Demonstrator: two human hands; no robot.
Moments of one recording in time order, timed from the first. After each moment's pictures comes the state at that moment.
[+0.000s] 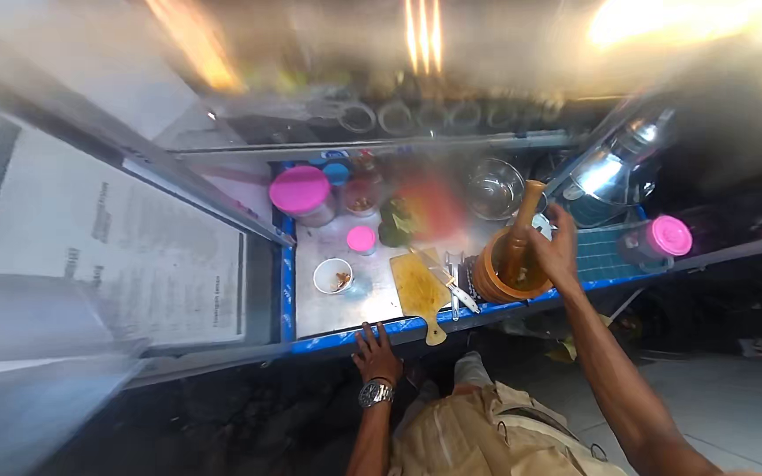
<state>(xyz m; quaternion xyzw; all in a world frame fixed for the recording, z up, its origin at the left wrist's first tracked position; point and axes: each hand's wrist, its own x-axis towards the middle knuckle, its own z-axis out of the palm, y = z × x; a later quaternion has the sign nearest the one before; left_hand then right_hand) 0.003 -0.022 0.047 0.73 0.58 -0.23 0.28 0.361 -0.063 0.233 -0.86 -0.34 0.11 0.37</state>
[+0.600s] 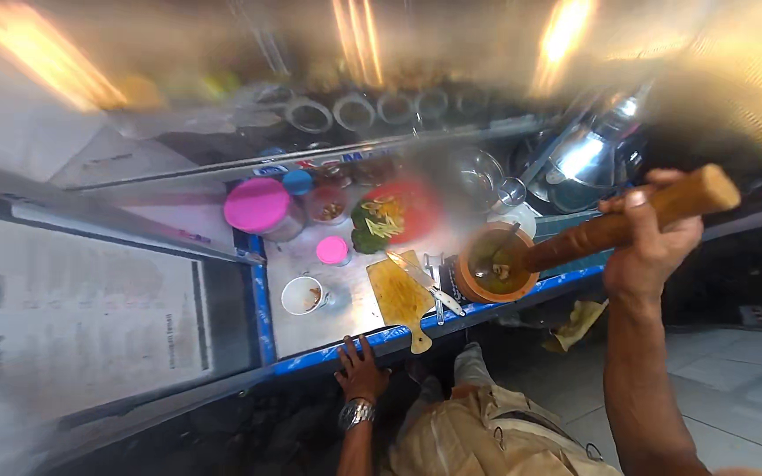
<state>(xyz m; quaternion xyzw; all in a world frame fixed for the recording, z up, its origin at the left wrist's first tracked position) 0.002 -0.020 0.047 0.73 0.58 -0.24 0.27 0.387 -0.111 0.326 -0.59 -0.38 0.03 0.71</state>
